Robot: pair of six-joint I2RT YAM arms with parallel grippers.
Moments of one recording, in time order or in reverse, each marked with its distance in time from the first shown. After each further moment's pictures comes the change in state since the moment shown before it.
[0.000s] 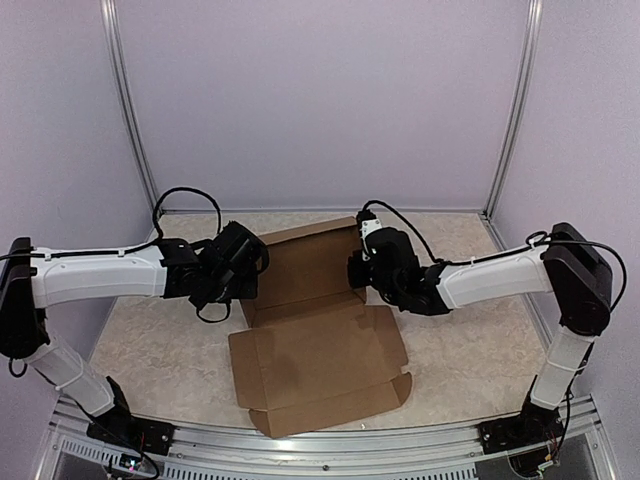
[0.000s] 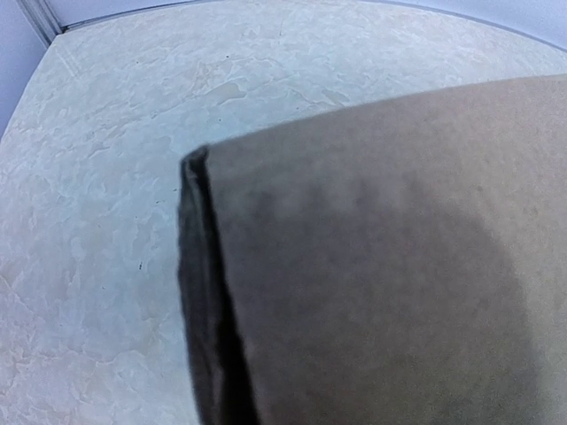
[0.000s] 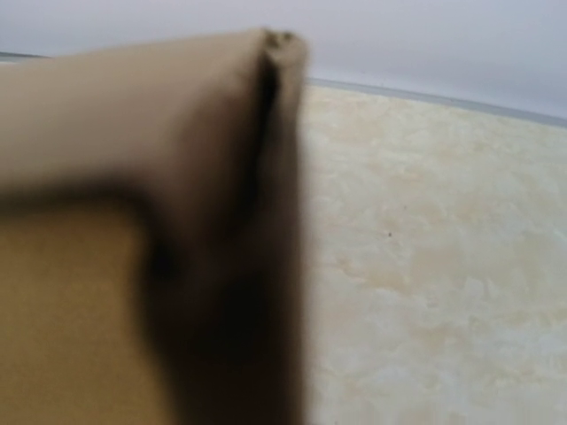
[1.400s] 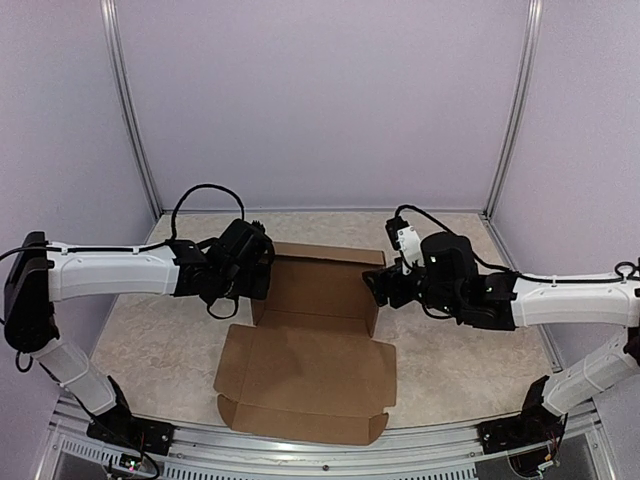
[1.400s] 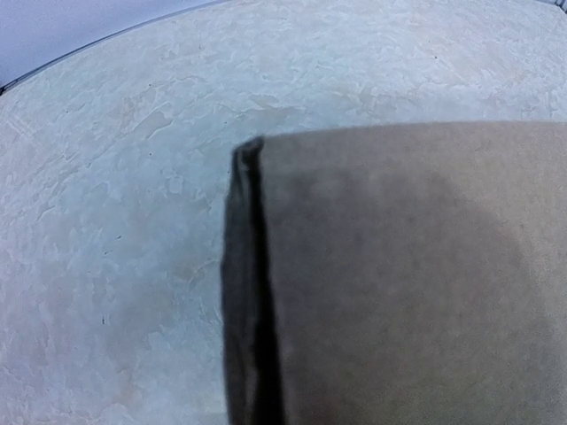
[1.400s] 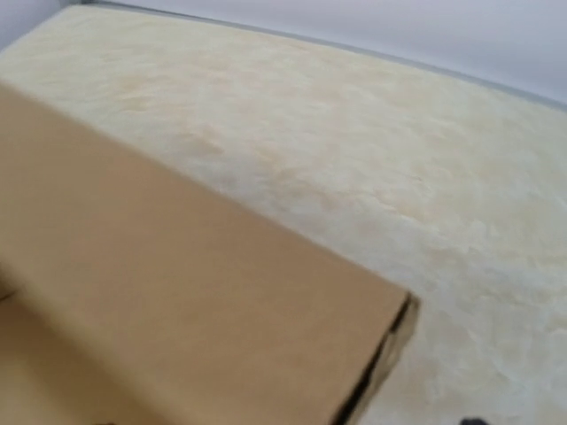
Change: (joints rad) left arm 0.035 0.063 0.004 0.147 0.116 0.244; right arm 0.027 -0.435 -0.250 -0.207 -0.144 -0.056
